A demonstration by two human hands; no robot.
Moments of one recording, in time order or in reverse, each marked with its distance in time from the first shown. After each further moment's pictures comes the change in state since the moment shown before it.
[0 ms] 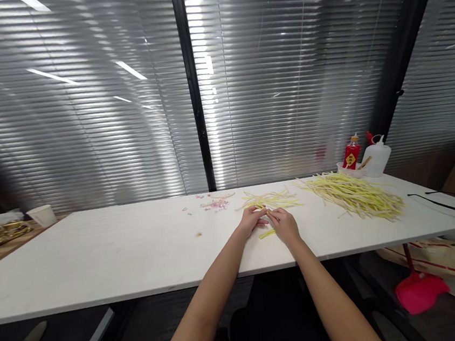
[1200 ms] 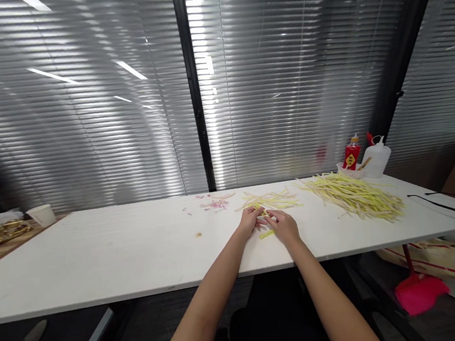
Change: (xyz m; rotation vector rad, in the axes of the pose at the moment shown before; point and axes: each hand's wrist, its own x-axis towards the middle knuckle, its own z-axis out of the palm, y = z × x) left_hand 0.001 0.000 0.000 -0.010 0.035 0.020; right_hand -0.002 0.001 0.003 -0.069 -0.007 0.010
